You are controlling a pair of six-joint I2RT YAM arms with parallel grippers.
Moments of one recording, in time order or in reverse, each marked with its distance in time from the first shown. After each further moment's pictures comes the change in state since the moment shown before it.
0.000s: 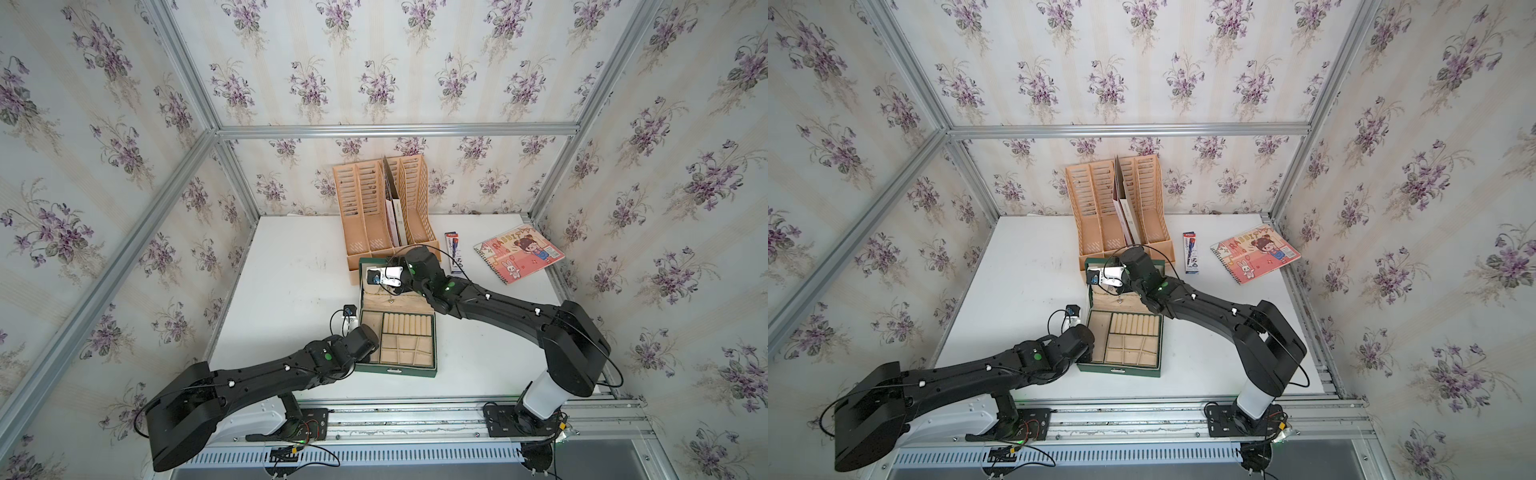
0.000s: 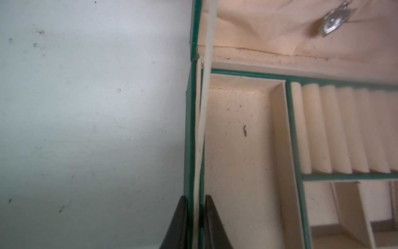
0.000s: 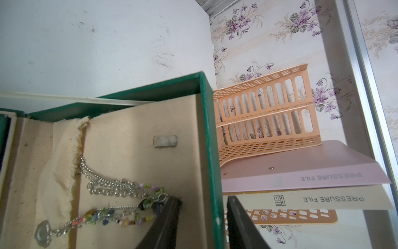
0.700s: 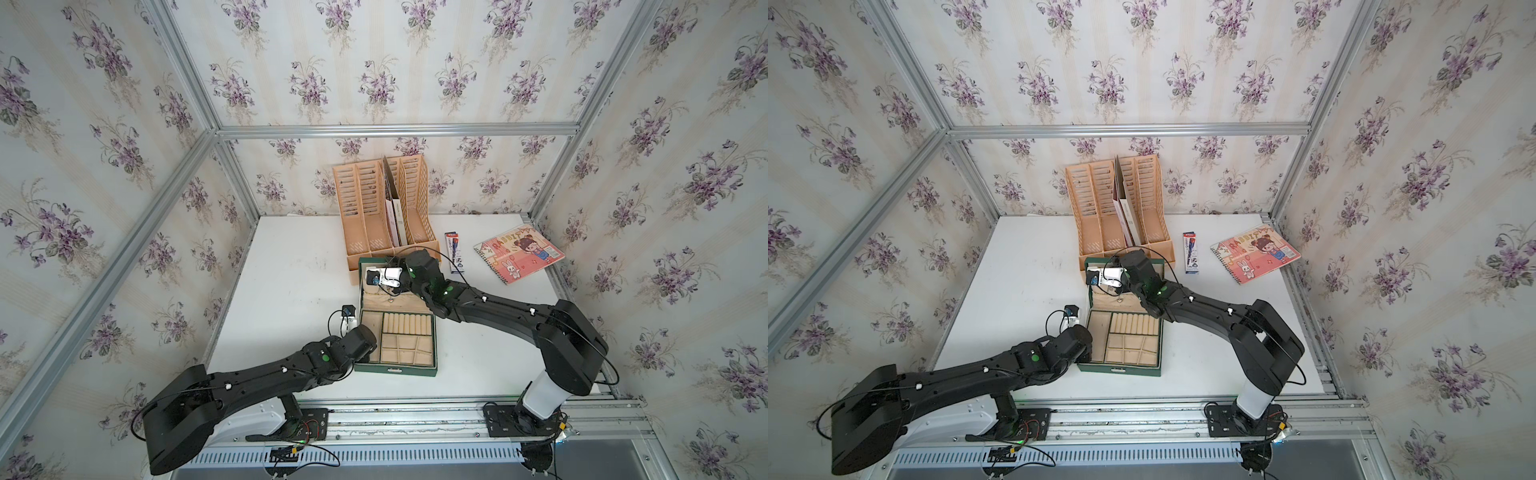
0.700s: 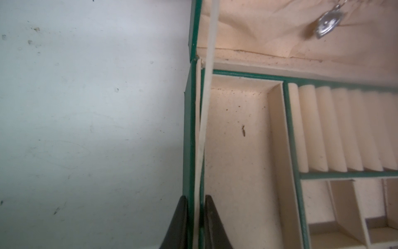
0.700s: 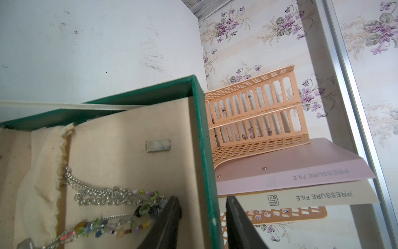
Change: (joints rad) left arm 0.002 -0.036 -0.021 0.020 0.016 -0.004; right arm 0.006 0.015 -0.042 0.114 0.032 -0.003
